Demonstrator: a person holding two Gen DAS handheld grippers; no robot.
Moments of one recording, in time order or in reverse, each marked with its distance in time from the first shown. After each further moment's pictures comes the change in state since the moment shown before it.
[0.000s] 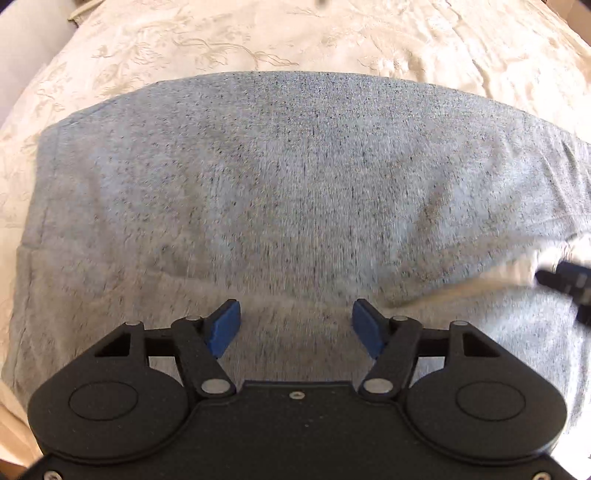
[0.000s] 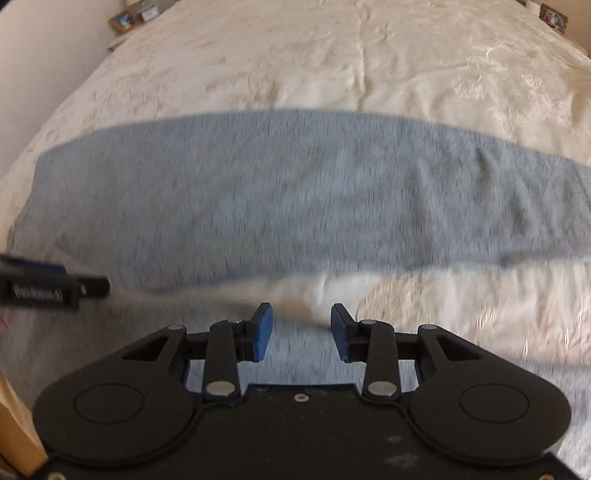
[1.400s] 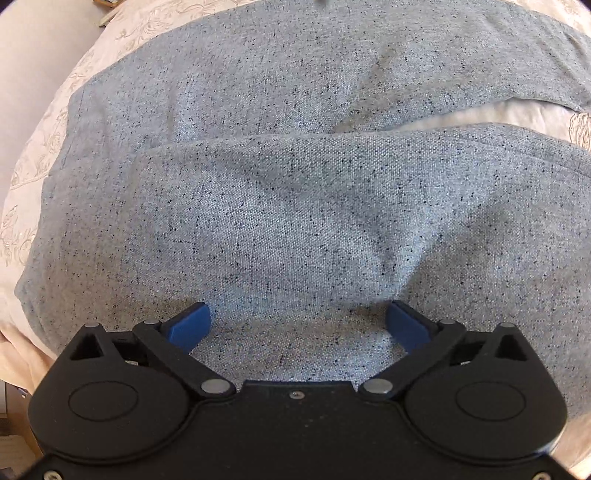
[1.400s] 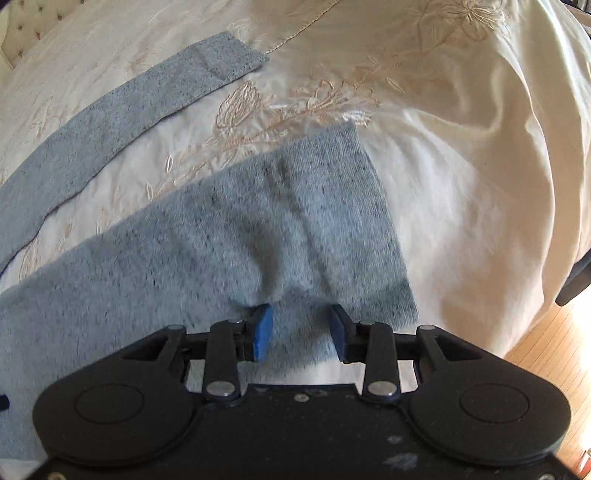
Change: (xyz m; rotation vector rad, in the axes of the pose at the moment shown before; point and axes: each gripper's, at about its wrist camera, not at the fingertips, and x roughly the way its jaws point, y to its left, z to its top) left arm 0.017 -0.082 -0.071 0.023 0.062 0.197; right arm -0.070 -0.230 -0.140 0.609 -0.013 -0.273
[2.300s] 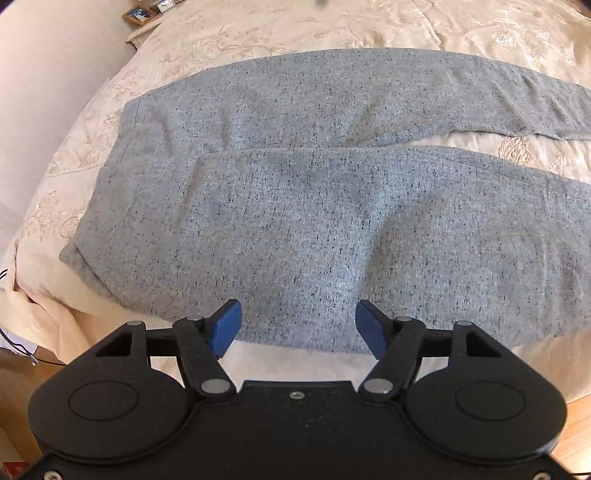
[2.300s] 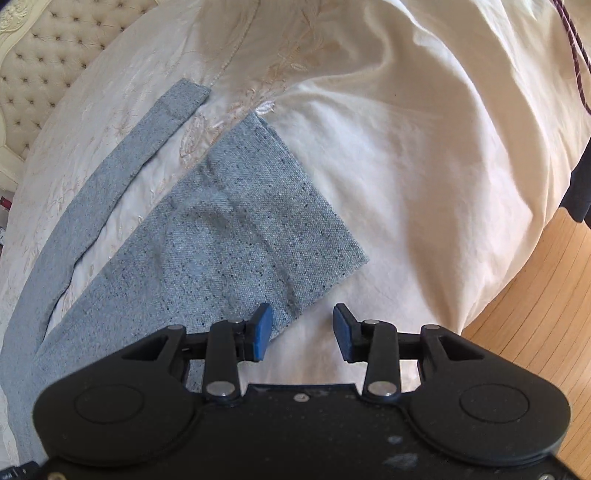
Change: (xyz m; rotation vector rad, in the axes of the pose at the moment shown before) left arm -0.082 0.008 -0.054 -0.068 -0.121 -0.039; right arm -0.004 -0.071 -0.039 0.267 -0.067 0.186
